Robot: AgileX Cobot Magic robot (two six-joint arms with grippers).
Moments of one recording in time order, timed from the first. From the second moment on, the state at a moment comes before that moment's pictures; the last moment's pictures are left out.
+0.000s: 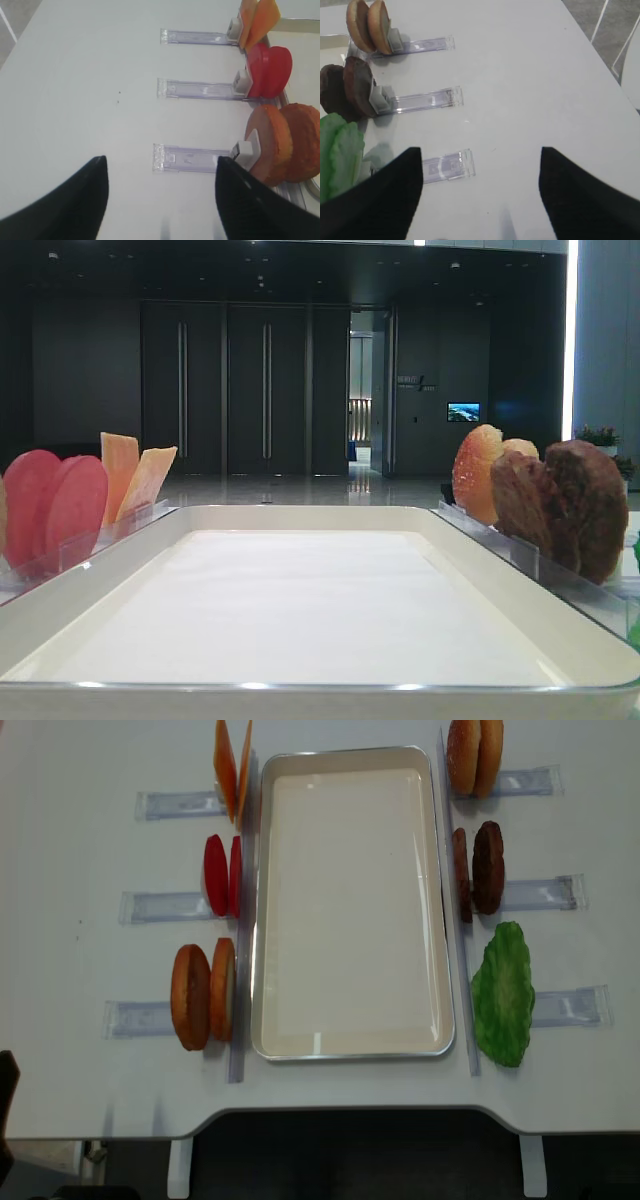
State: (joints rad) left arm 0.01 -0.02 -0.47 0.08 1.11 -0.08; right arm -0.06 -0.01 -0.51 0.00 1.13 0.04
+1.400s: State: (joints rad) left arm 0.01 0.50 -0.72 0.08 1.19 -0.06; right arm -0.06 -0.01 -0.51 0.00 1.13 0.04
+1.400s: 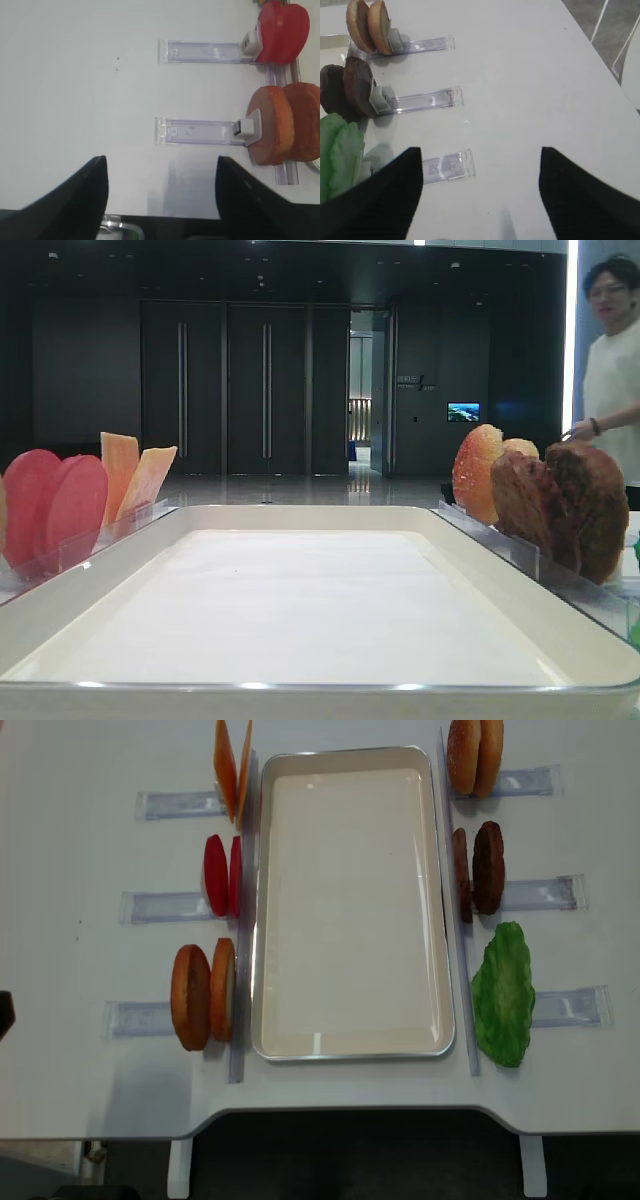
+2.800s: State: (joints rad) left arm -0.04 1.14 -0.95 0.10 1.24 -0.12; right arm -0.06 -0.01 -0.51 0.00 1.13 0.04
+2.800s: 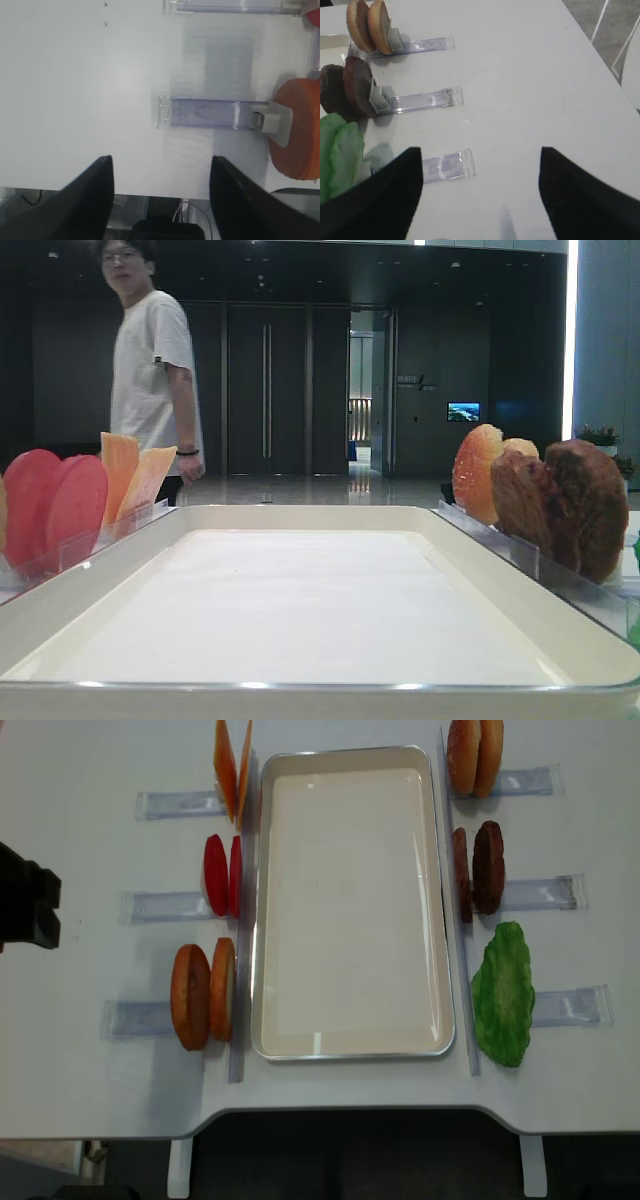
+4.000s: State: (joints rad) left arm -0.68 1.25 -0.95 0.17 1.13 -0.69; right arm -0.06 -0.01 -0.51 0.00 1.13 0.04
